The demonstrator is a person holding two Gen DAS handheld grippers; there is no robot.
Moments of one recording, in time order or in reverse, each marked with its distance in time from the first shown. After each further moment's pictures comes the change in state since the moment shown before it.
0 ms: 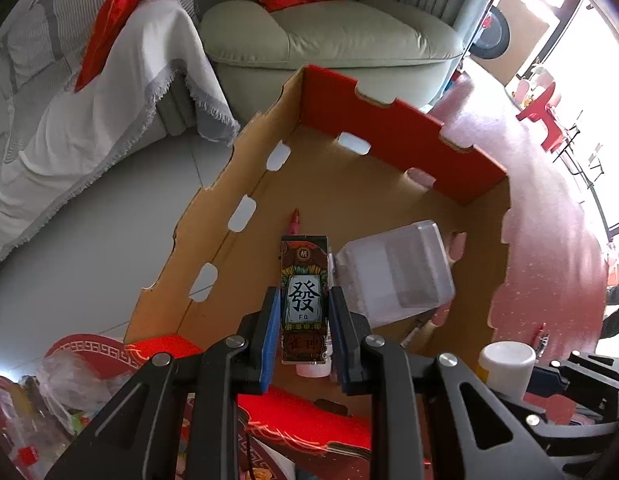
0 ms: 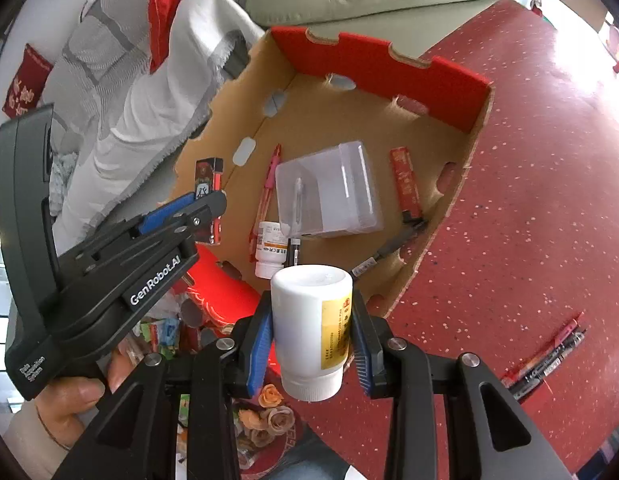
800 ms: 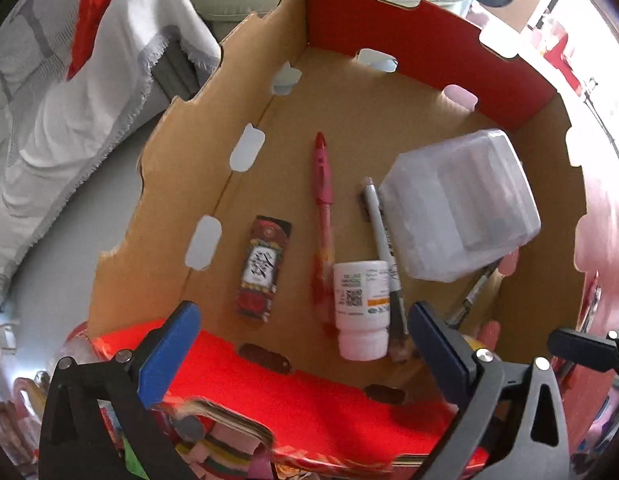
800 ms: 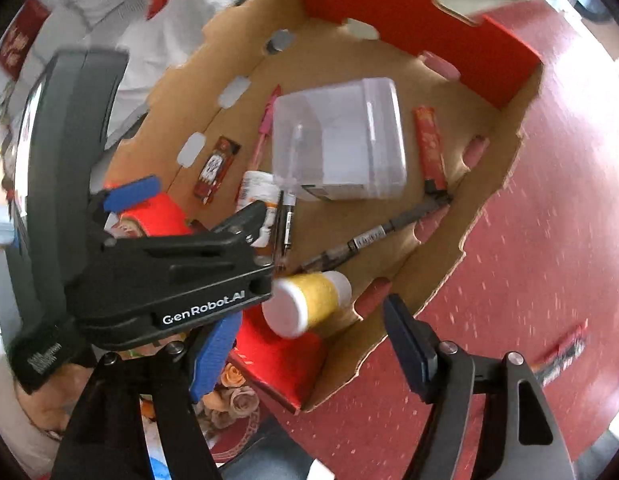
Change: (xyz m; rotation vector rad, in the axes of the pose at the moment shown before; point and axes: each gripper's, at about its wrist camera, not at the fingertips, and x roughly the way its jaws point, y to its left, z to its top) left arm 0.055 -0.005 -0.040 0.091 0.130 0.091; right arm 0.039 0.002 -0.024 -0.067 0.112 -0.099
